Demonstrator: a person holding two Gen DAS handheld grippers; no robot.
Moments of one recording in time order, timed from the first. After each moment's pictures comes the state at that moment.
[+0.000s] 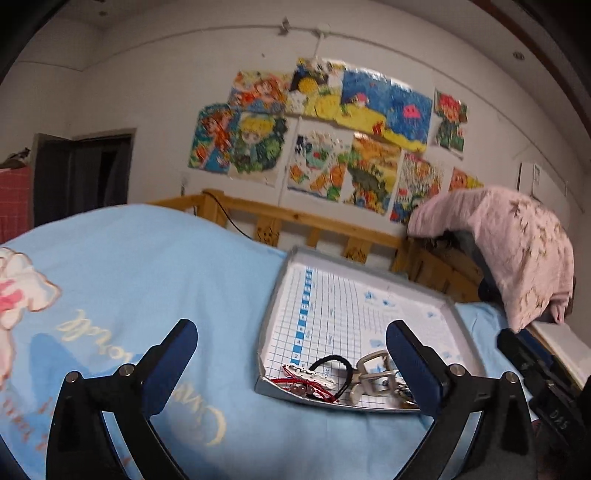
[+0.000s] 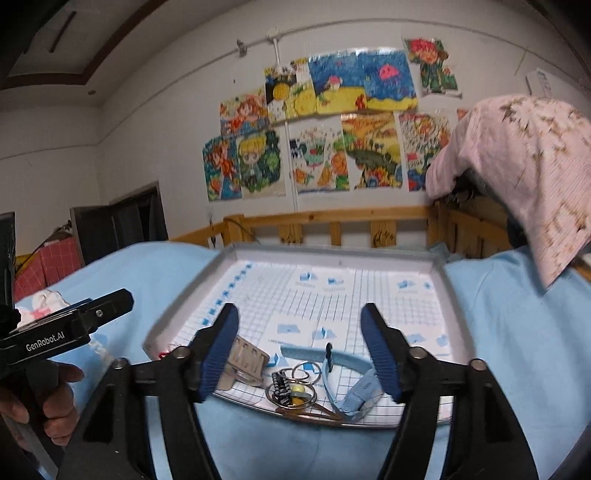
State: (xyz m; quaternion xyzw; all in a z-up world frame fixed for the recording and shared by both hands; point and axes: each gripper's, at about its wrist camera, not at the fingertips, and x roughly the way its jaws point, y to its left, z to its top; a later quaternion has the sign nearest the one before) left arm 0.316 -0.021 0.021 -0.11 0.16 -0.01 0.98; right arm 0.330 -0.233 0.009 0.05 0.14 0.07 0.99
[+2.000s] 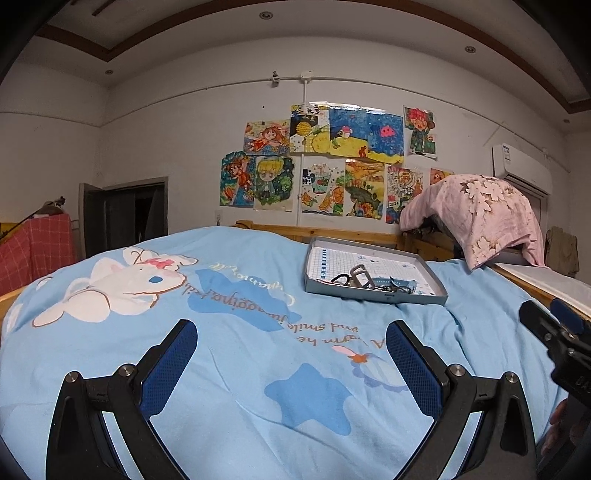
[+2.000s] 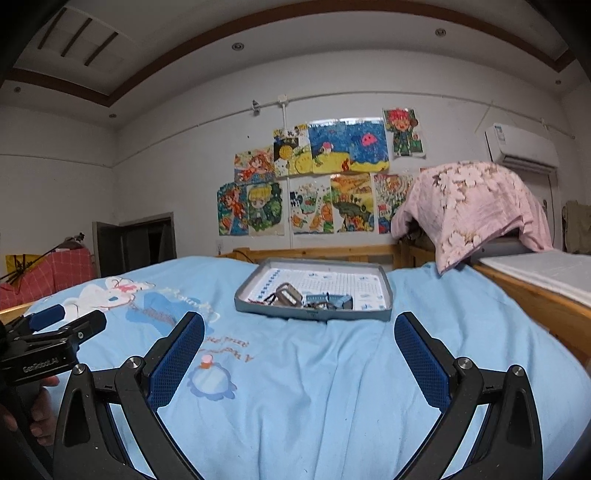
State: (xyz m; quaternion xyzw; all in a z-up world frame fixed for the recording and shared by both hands) left arm 0.006 -0.011 0.002 -0.03 0.11 0.03 0.99; right arm 0.004 -0.221 0.018 0.04 0.07 0.03 1.00
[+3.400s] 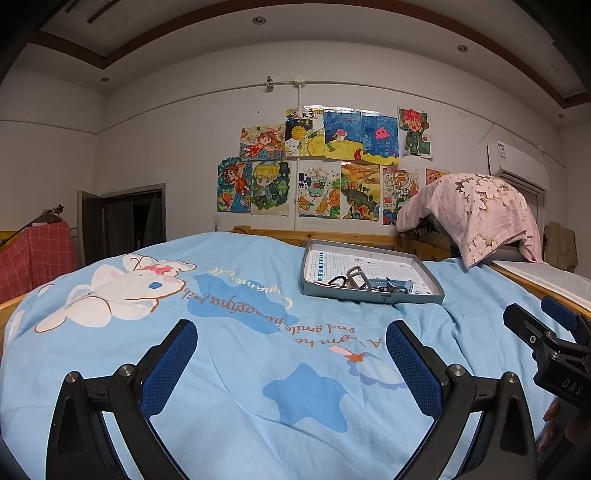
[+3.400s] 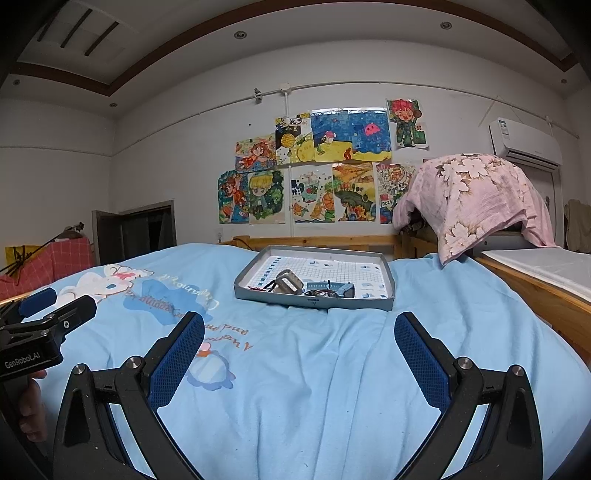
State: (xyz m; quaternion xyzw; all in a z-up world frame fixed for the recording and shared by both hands) left arm 0.000 -0.016 0.006 -0.02 0.10 0.03 0.99; right arm 0.008 -0.215 0.013 0.03 0.08 0.03 1.00
